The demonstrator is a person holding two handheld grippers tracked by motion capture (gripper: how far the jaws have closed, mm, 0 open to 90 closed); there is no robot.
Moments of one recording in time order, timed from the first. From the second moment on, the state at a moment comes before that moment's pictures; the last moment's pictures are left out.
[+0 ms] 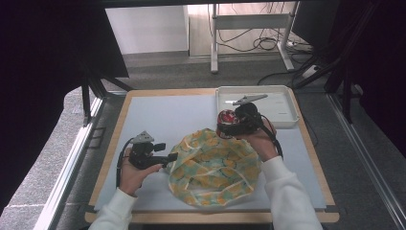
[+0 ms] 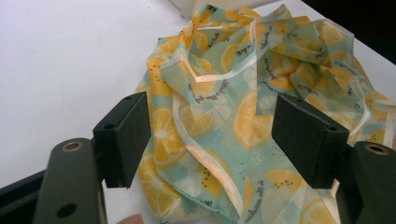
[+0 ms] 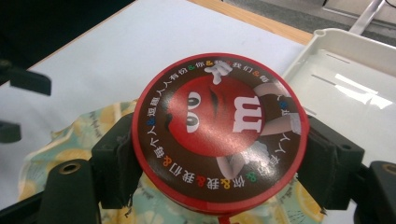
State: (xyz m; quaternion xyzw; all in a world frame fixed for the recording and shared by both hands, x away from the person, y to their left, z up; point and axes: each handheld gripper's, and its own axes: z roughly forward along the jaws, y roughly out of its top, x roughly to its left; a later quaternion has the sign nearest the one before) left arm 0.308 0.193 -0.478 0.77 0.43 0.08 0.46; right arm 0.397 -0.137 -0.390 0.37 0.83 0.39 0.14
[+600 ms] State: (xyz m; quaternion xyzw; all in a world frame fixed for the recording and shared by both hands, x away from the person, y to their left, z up) left arm 0.308 0.194 -0.480 0.77 0.42 0.06 0.47; right arm 0.437 -0.141 -0.400 0.40 0.82 0.38 0.13
